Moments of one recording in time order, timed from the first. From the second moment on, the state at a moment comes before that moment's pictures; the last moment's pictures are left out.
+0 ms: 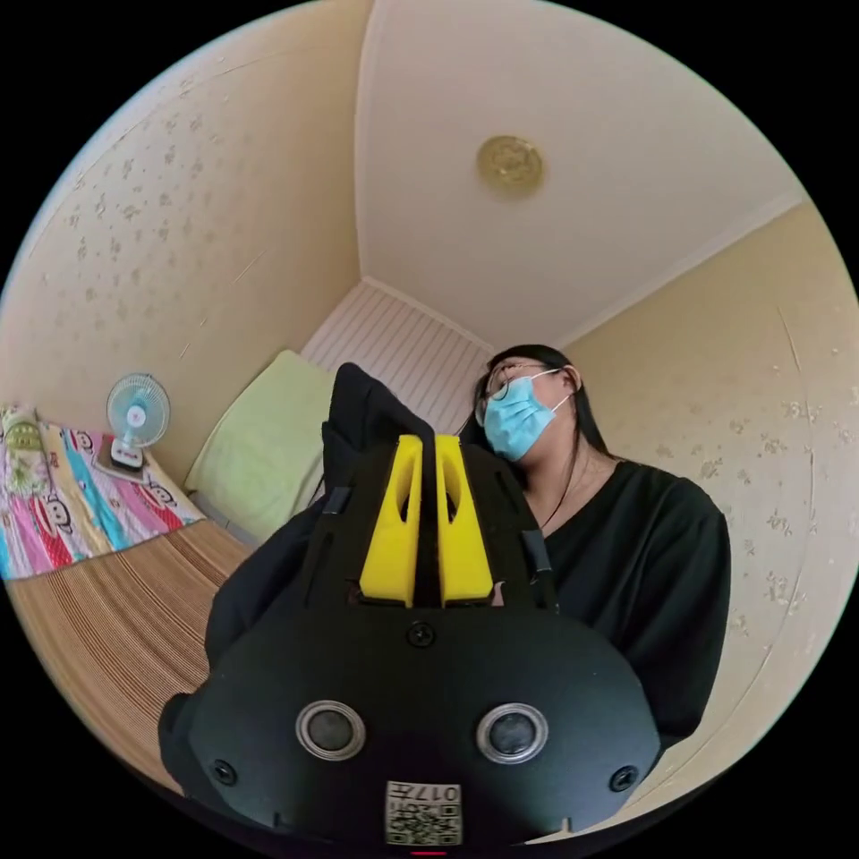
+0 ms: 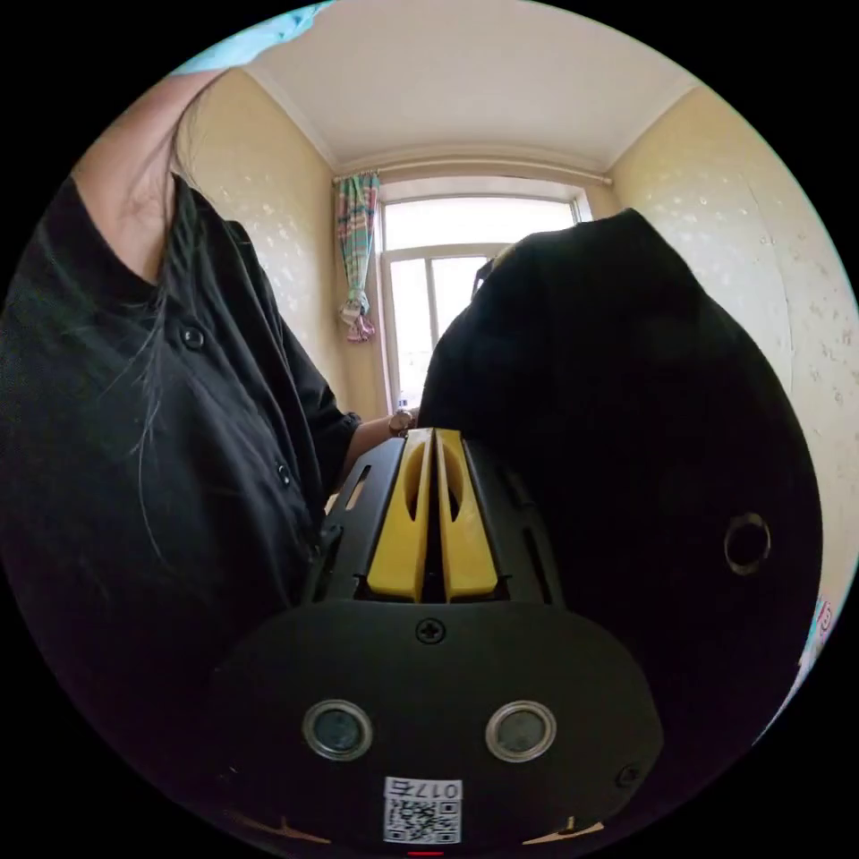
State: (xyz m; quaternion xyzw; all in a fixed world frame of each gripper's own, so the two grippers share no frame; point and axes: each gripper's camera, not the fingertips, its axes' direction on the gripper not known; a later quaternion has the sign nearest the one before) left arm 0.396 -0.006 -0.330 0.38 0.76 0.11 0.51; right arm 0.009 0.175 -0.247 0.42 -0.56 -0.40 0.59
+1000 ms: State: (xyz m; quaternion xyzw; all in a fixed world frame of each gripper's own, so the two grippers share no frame) left arm 0.228 0.108 -0.529 0.56 0.70 0.16 0.41; right arm 0.210 -0.010 -0.342 0.53 -0.68 -0.26 0.44
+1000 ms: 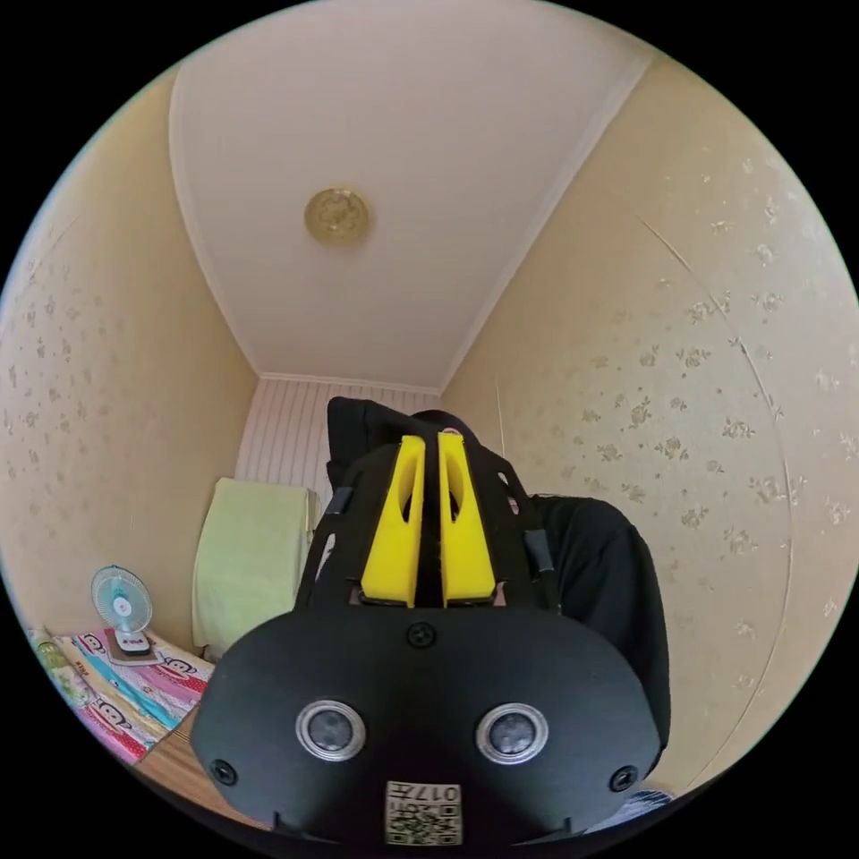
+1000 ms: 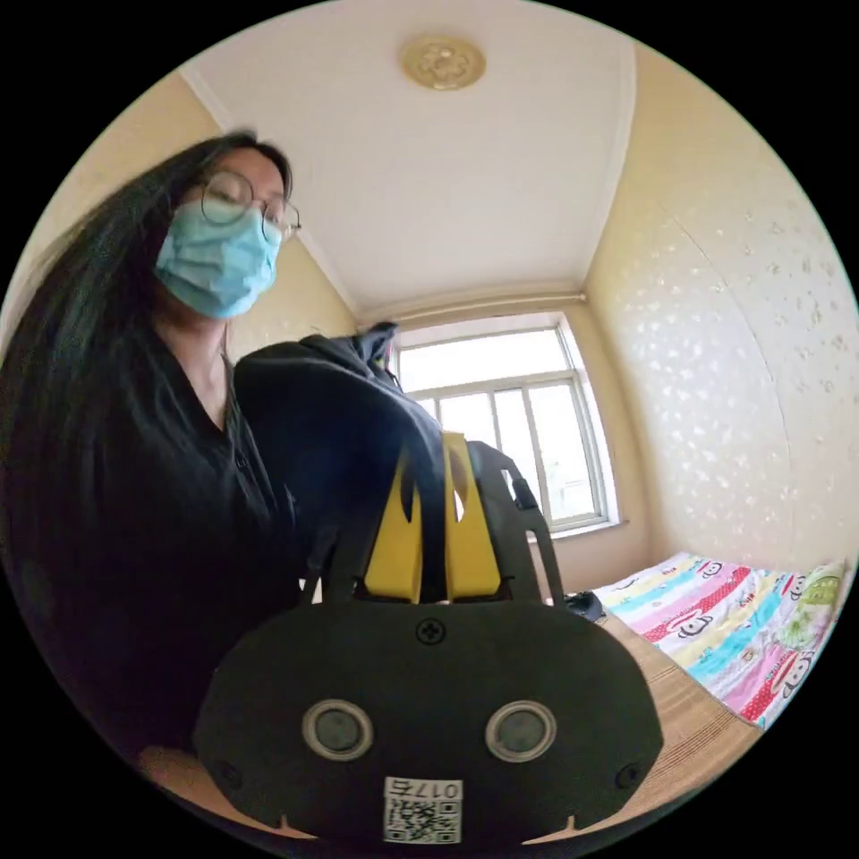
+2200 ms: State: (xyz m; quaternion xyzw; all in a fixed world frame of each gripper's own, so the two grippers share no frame) left arm 0.316 -0.022 0.176 -0.33 0.32 -0.10 0.88; right arm 0.305 -0.220 0.033 -0.29 -0.31 -0.01 0.91
